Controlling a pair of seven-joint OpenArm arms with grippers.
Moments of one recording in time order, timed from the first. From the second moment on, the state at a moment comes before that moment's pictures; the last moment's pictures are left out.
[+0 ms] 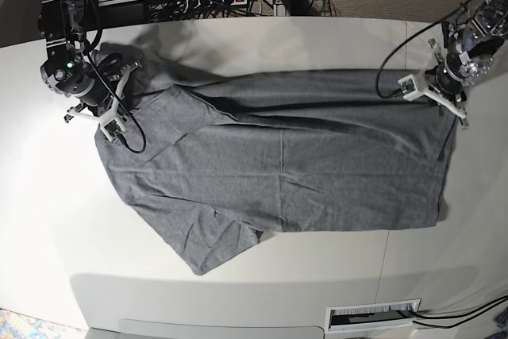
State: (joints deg) left arm 9.4 -55.6 36.8 95.4 5.2 -16.2 34.2; right arm -11.9 35.8 0.4 93.0 15.0 27.9 -44.4
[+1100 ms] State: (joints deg) left arm 14.4 -57.4 37.3 110.0 0.7 -28.7 53.3; right arm -24.1 40.7 0.5 106.2 14.8 27.8 -56.3
